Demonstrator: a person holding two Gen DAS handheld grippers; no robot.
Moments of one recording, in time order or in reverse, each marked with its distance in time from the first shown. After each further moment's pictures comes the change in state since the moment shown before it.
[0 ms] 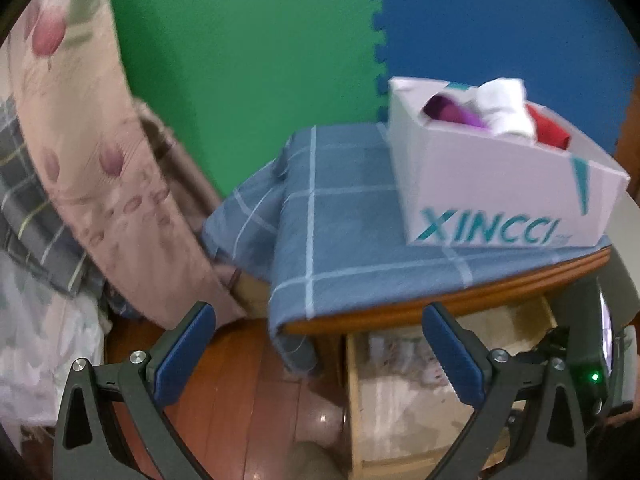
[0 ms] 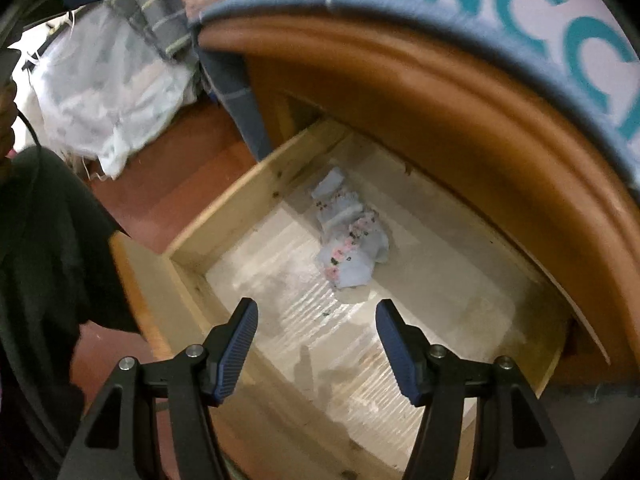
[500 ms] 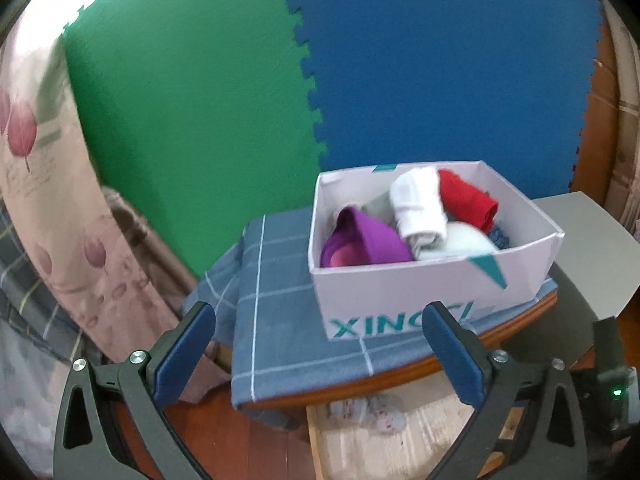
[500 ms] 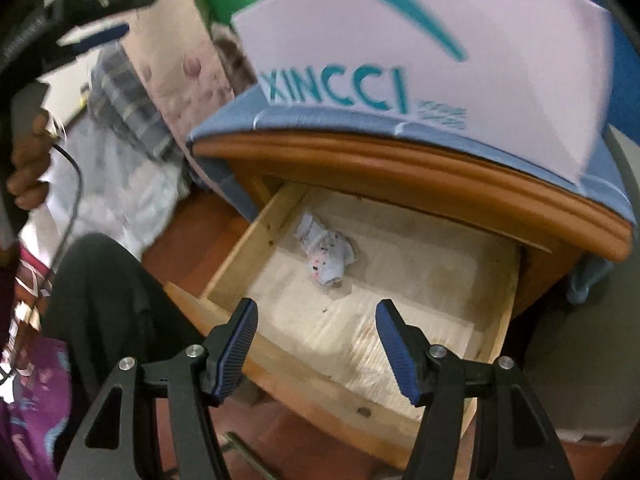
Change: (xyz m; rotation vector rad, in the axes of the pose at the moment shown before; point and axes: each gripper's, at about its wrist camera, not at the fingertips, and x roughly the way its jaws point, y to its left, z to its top) left arm -0.069 -0.070 0.071 0.132 -0.177 -0.059; right arm -0.101 -0.031 -0.061 0.283 -0.239 0.040
